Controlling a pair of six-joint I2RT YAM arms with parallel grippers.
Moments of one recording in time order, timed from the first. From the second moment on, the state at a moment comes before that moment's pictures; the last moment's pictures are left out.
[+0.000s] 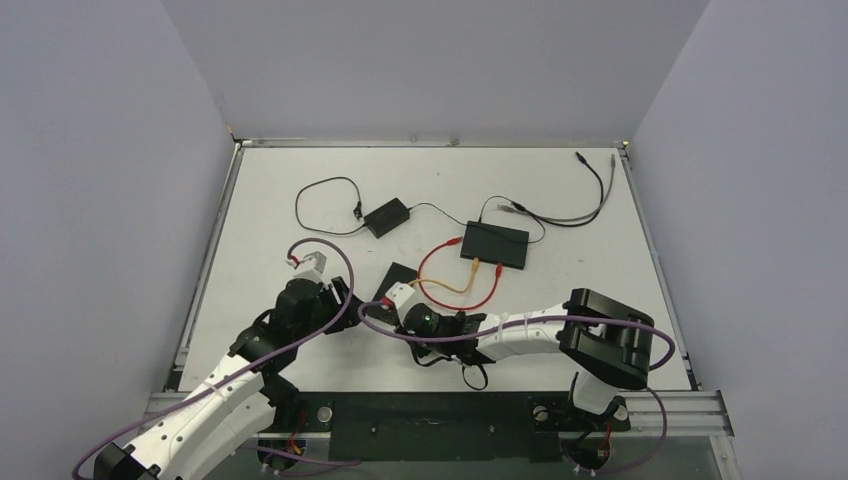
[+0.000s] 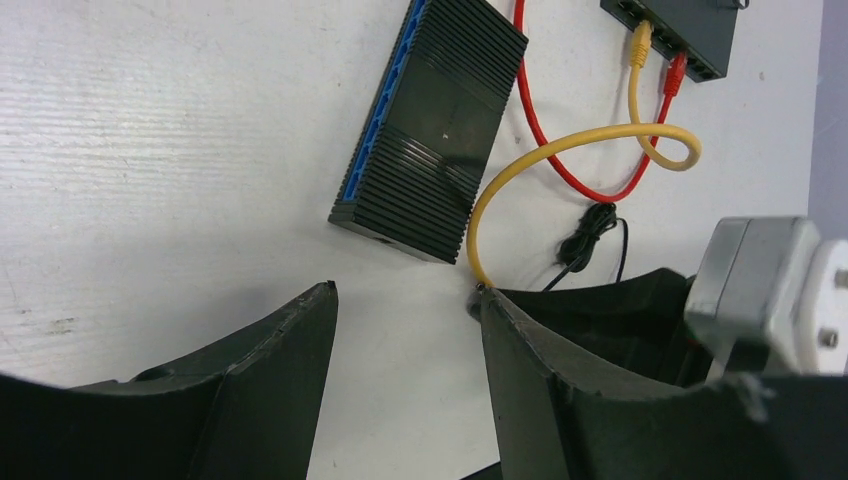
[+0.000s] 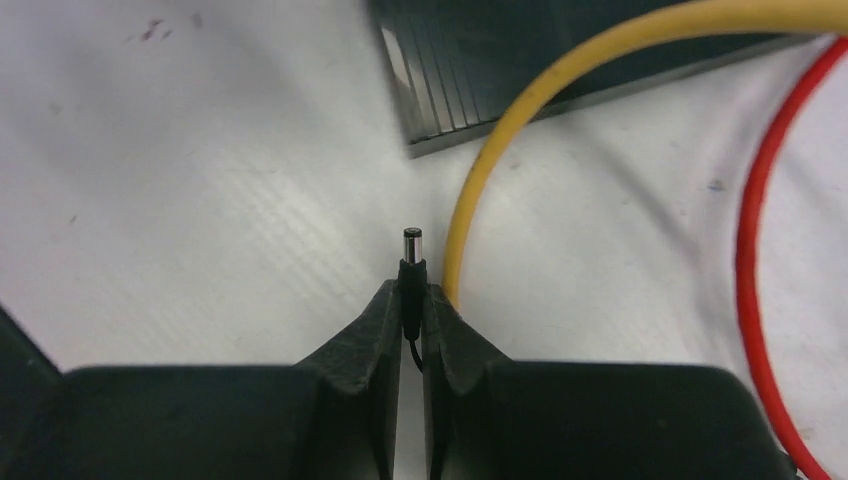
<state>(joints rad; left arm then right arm) -0.57 0.63 0.37 -0.35 -0.03 -0.80 1.23 1.66 0.75 0.10 0.19 0.23</state>
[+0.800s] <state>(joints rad) -0.45 1.11 0.56 -0.02 0.10 -0.67 0.96 1.56 0.60 0.20 0.38 0.46</state>
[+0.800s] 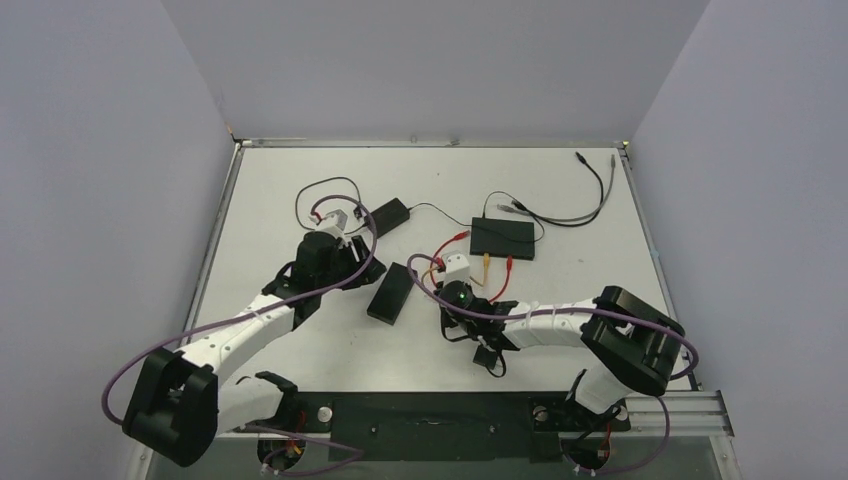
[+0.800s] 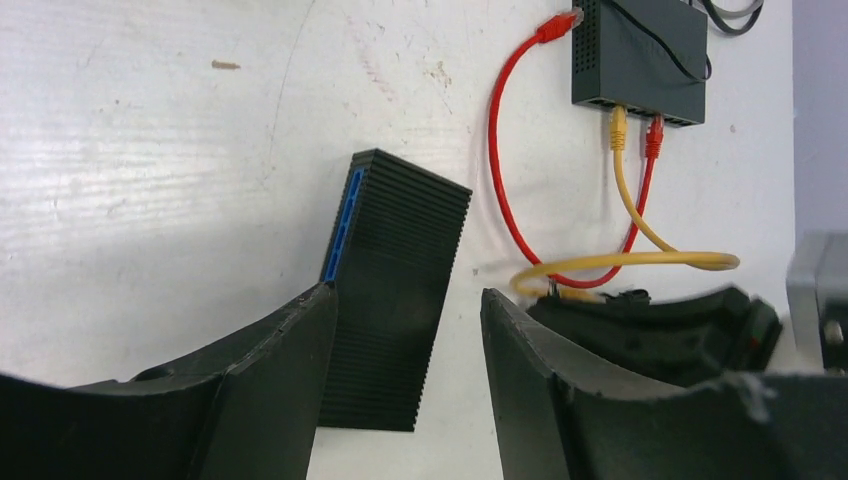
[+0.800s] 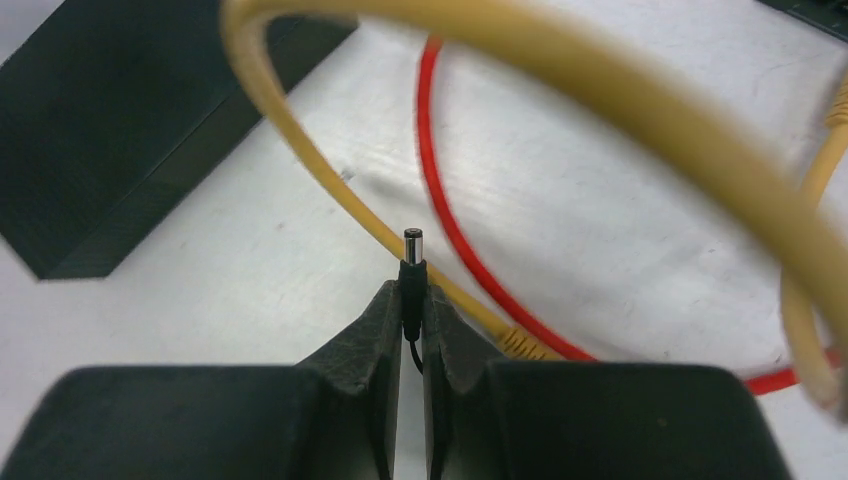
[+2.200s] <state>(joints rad) -0.44 1.31 0.48 0.11 0.18 -0.61 1.26 1.65 0.77 0.19 0.53 0.46</state>
